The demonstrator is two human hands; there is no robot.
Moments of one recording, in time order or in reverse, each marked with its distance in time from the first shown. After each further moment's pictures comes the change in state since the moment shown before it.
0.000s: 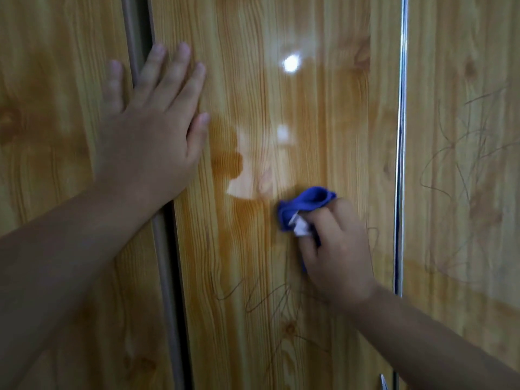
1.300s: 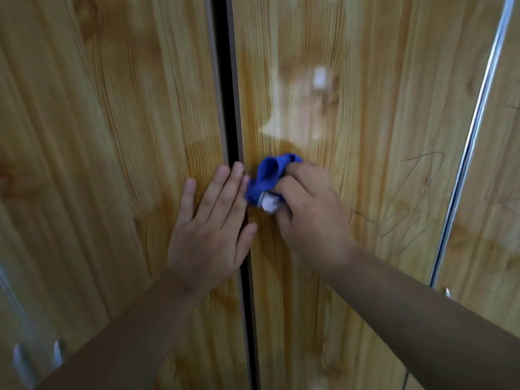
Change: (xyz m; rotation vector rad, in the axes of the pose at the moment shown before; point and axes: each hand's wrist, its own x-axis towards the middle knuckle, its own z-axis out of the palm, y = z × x) left_hand -0.239 0.027 -0.009 -0.032 -0.193 0.130; right_hand -0.045 -0.105 0.036 0.125 -0.209 -0.115
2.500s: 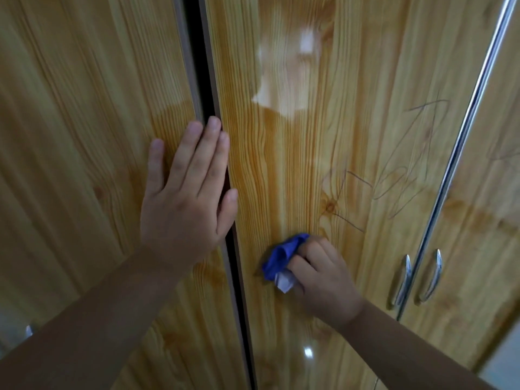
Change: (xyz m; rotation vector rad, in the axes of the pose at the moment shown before) left_hand -0.002 0.003 0.004 -0.015 0.065 -0.037; right_hand -0.172 0.016 0.021 -0.006 -0.171 -0.024
